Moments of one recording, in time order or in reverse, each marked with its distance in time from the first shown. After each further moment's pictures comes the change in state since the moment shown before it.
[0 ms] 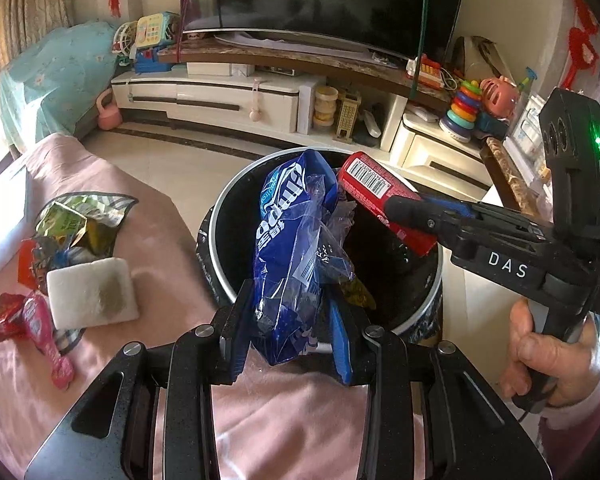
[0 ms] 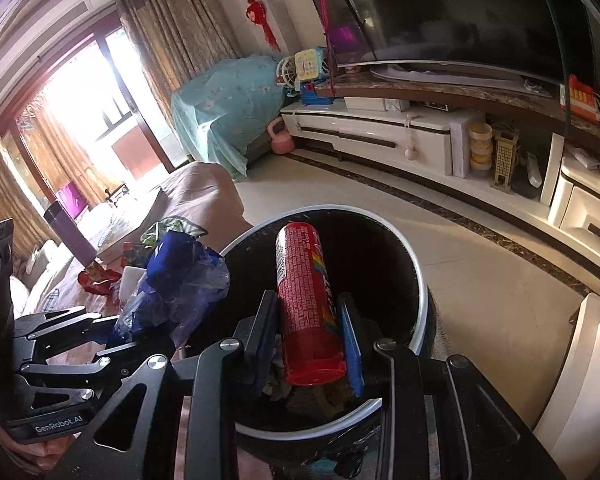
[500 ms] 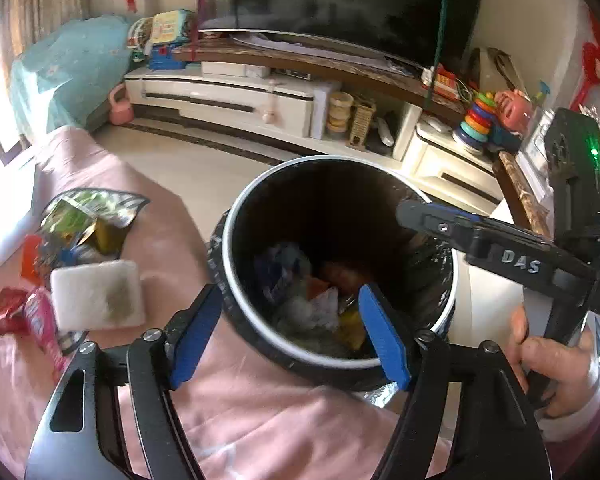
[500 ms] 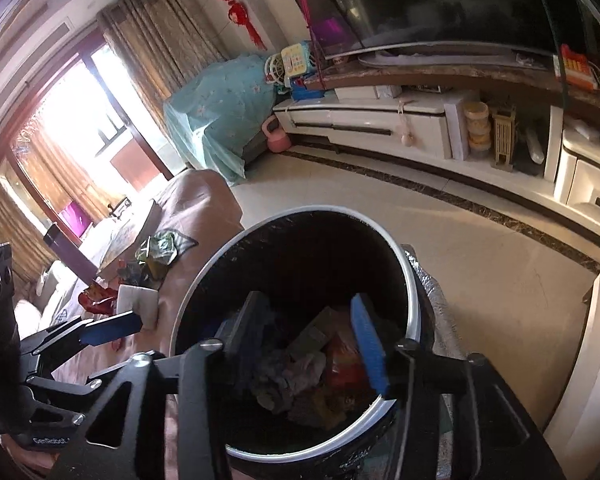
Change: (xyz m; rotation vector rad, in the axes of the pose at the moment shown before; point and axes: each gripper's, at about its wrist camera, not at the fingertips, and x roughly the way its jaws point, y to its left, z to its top) left arm 0.000 0.010 0.001 -0.064 -0.022 0.030; right arm 0.011 -0.023 0.006 0.087 0.008 0.036
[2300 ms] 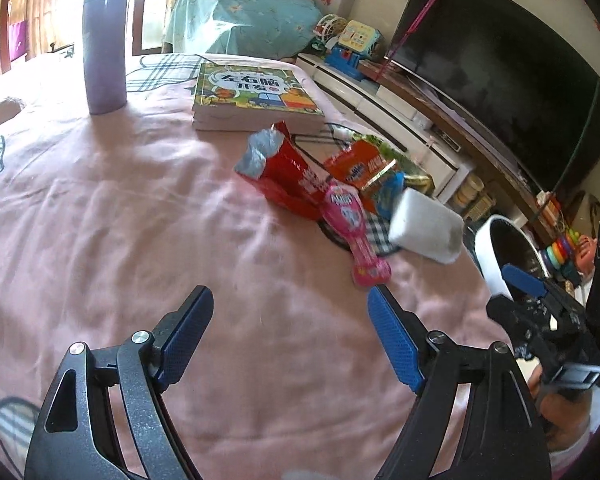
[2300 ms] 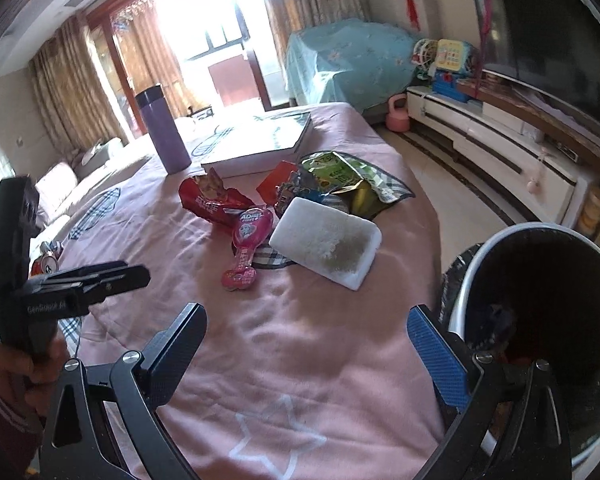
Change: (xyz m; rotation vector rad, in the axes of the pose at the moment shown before) left arm -0.086 0.228 -0.123 -0.512 -0.093 0.206; right arm 0.059 0.199 -0.061 -0.451 0.132 0.171
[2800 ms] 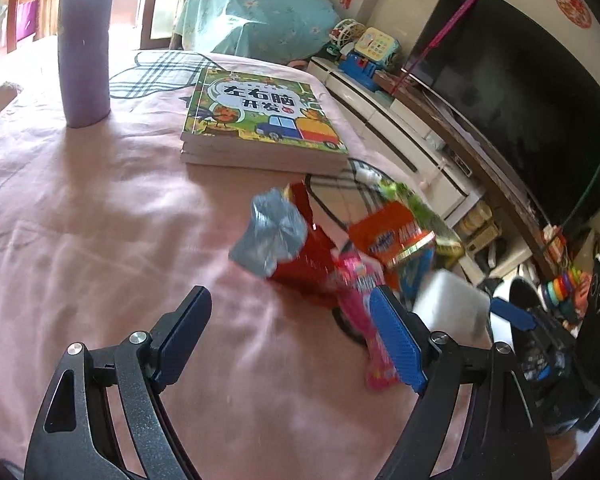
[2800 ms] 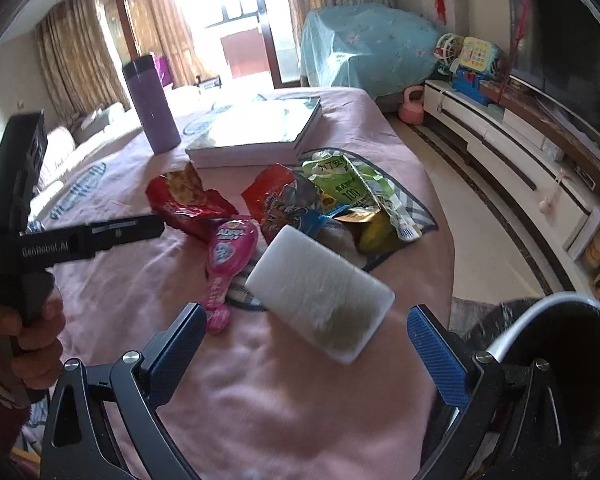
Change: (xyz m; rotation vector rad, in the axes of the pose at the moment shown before) left arm 0.053 0.015 0.060 -0.088 0.002 -0.017; right arm 0.059 -0.004 0.041 -0.106 0.097 -0.014
